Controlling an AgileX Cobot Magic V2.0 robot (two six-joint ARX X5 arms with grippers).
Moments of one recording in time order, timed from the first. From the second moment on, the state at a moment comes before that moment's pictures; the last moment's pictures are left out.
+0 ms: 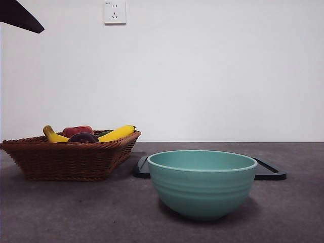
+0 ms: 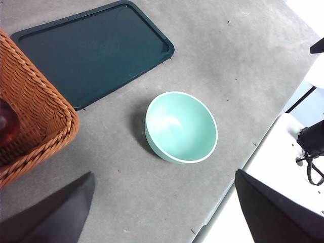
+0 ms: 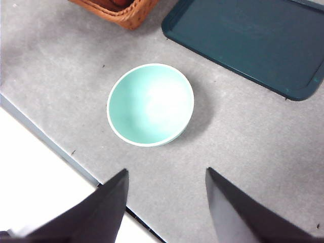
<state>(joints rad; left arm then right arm) -0.36 0.93 1.00 -0.83 0.58 0.09 0.63 0.70 0.94 -1.03 -0.16 0.18</state>
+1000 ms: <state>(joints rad) -0.36 0.93 1.00 -0.83 0.58 0.09 0.63 0.70 0.94 -1.03 -0.16 0.18</state>
